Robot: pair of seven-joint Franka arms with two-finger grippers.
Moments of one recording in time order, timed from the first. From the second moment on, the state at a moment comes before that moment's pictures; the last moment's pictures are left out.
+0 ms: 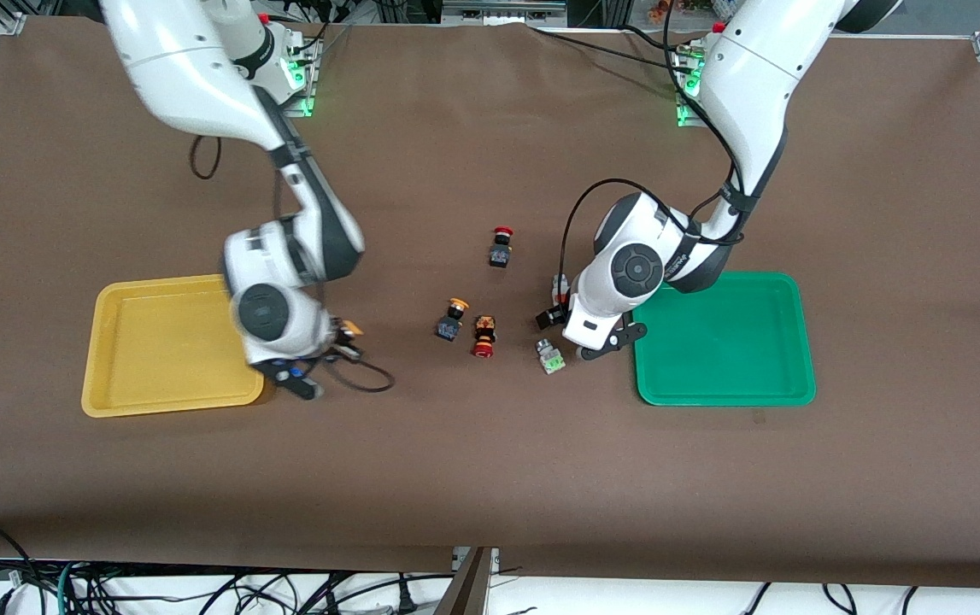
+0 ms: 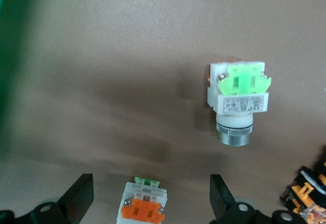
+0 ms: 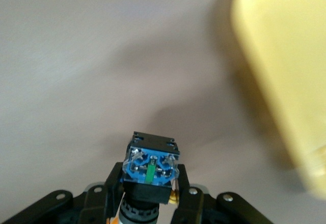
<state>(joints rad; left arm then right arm) -0.36 0.70 -0.20 -1.70 -0.11 2.32 -0.89 0.34 0.68 -0.05 -1.52 0.04 2.03 0.68</state>
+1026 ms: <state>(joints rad) -0.42 0.69 -0.19 -1.75 -0.11 2.32 -0.89 -0.05 0.70 -0.14 -1.60 0.04 2.02 -0.24</state>
